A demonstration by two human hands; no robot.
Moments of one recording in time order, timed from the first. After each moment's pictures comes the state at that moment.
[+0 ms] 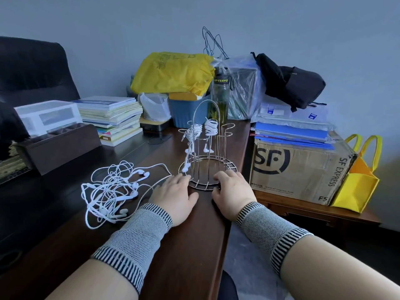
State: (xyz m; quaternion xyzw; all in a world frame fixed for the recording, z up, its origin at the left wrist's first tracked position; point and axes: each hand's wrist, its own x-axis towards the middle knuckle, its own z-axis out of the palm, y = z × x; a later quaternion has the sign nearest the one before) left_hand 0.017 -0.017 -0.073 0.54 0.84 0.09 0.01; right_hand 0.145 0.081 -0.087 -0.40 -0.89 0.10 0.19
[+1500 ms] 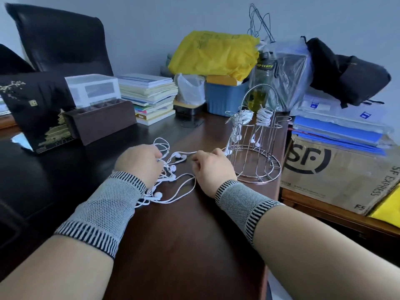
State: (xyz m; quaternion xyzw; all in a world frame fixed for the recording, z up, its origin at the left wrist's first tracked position) left_hand -0.092 -0.086 -0.047 0.37 0.91 0.17 -0.08; right_hand 0.026 0.039 -0.083 -0.28 -0.92 0.09 0.24
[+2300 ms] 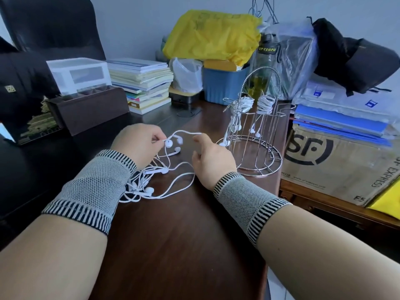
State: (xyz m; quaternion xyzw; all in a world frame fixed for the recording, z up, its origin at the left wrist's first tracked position) left_hand -0.105 -0.067 -0.041 0.45 0.86 0.25 -0.05; right_hand 0.027 0.043 -0.079 -0.32 -0.91 0.14 0.23
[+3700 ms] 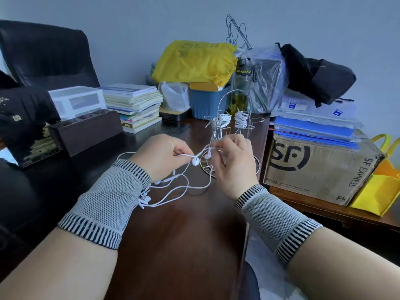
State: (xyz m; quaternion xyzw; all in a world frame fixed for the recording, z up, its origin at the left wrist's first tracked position) left_hand -0.039 -0.064 -0.005 0.57 0.76 0.31 0.05; right_hand 0.099 0.049 -0.063 -0.24 -0.80 0.12 0.53
